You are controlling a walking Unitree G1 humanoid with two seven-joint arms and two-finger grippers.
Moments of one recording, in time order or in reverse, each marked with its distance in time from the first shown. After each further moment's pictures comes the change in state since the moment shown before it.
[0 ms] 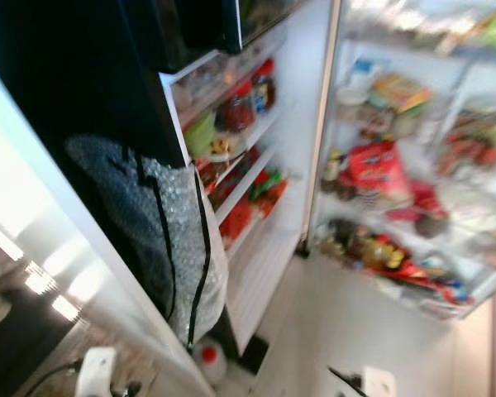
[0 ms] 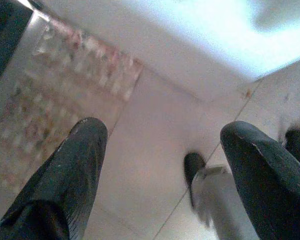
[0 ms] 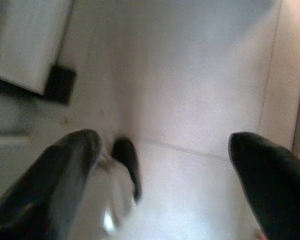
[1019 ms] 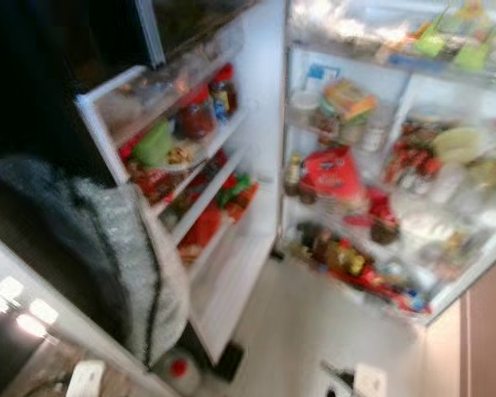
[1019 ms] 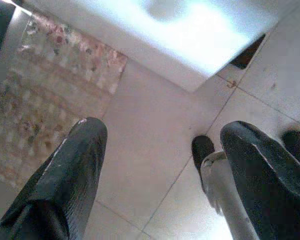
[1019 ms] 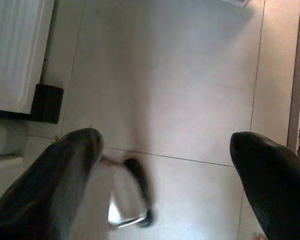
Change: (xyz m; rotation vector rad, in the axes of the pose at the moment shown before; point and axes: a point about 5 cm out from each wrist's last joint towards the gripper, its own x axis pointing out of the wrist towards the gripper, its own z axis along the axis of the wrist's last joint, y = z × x) left arm -0.002 0.007 -0.009 0.005 0.033 0.023; right arm -0.001 0.007 -0.006 0.053 0.003 -0.009
